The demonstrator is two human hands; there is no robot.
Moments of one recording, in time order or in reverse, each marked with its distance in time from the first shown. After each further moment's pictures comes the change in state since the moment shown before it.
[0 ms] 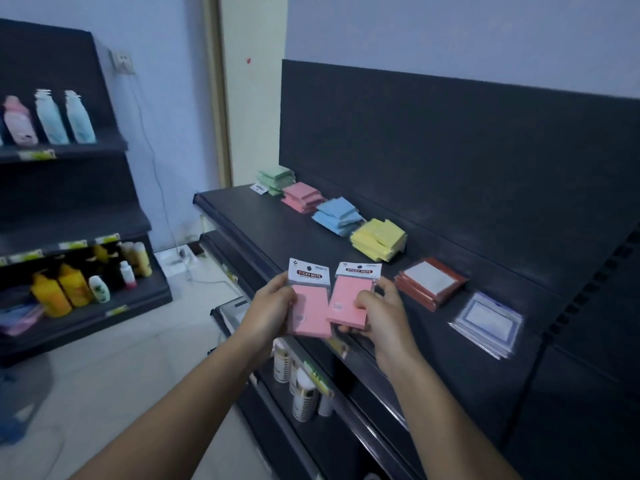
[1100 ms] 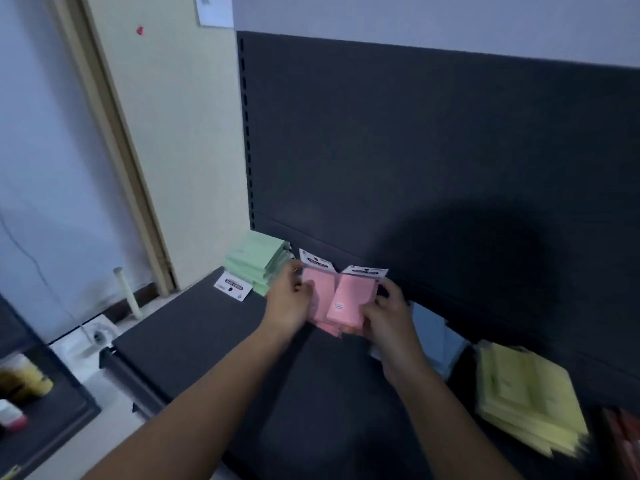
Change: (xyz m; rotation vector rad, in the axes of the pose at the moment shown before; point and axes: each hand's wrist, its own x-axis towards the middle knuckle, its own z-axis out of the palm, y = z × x) left_hand 0.483 0.096 -0.062 0.333 -0.129 0.204; right_hand 0.415 -0.024 0.176 -0.022 0.307 -0.084
